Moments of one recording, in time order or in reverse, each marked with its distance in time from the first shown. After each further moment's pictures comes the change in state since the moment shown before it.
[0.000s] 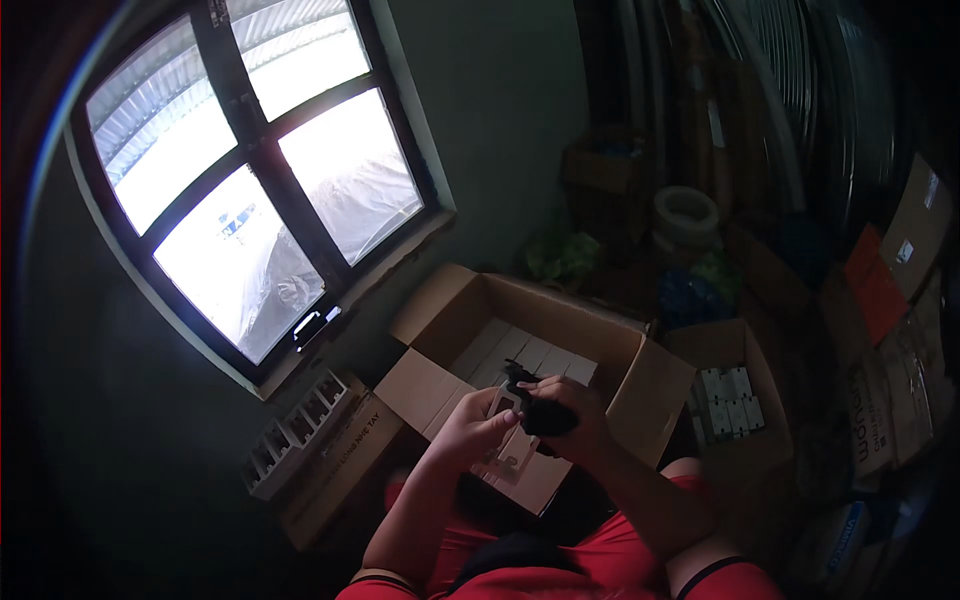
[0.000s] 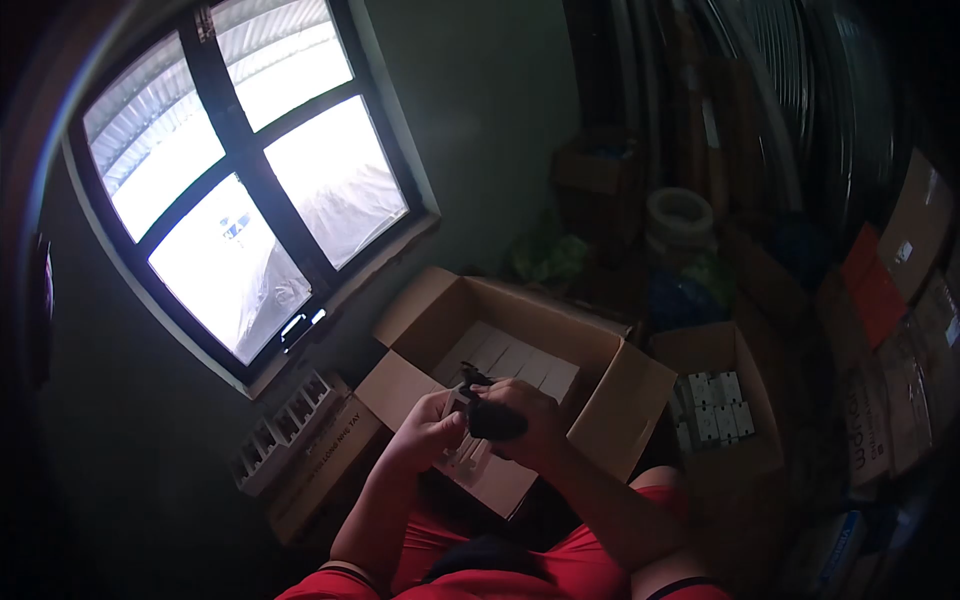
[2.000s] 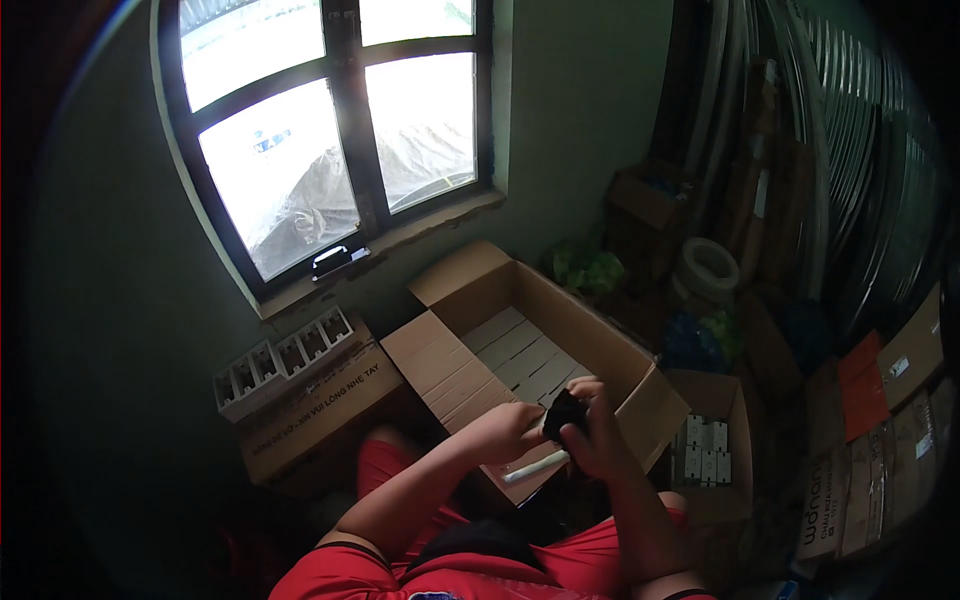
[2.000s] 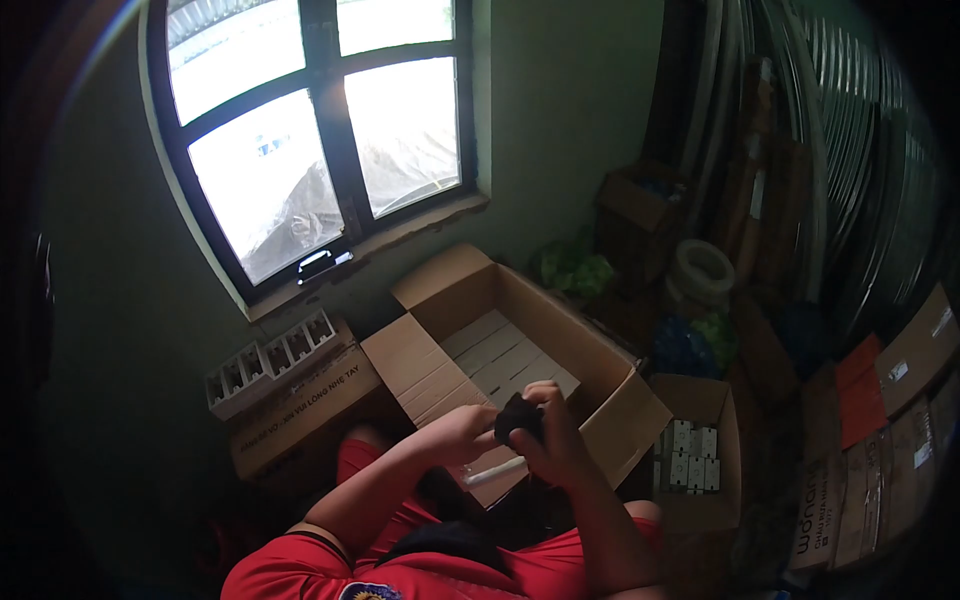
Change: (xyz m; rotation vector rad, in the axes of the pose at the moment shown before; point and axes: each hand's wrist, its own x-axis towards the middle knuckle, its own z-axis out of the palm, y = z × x) left_hand -0.012 -0.029 0.016 0.620 -0.075 0.006; right_hand -0.015 -0.012 -0.010 0.037 -0.194 0.143
